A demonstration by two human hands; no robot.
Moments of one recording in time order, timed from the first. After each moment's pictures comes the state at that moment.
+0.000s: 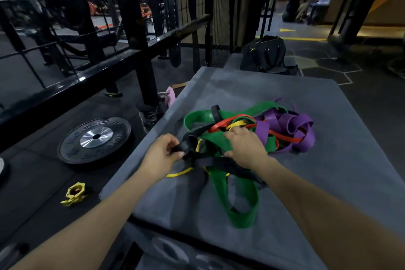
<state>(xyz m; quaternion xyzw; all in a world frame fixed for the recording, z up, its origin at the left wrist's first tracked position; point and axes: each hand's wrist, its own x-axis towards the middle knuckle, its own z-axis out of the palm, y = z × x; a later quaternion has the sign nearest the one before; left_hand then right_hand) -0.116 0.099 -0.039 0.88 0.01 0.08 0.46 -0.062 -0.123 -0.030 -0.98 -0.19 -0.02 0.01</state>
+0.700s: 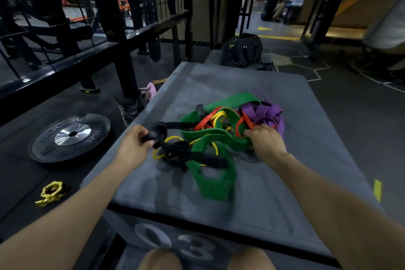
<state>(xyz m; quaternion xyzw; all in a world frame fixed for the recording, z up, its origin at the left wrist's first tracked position) -0.131 0.098 -0.033 0.87 0.05 0.16 0.46 -0.102 -0.214 -0.020 -0.99 -0.10 -0.05 -0.09</state>
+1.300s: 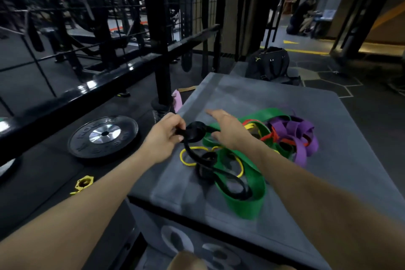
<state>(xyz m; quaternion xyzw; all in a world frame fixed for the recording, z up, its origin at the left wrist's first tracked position) -0.142 0.126 0.013 0.88 -0.13 0.17 0.43 -0.087 -0.064 0.032 -0.94 -0.26 -0.01 0.22</state>
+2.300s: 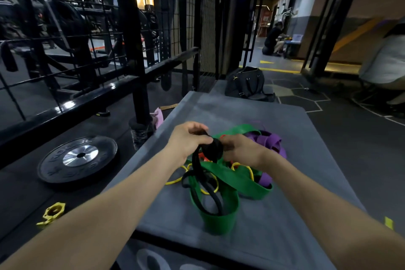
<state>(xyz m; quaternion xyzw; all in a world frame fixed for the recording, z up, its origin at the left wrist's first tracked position) -0.125 0.012 0.057 0.74 0.00 0.05 0.67 -0.117 -0.154 0.060 -0.88 -0.21 0.13 0.40</state>
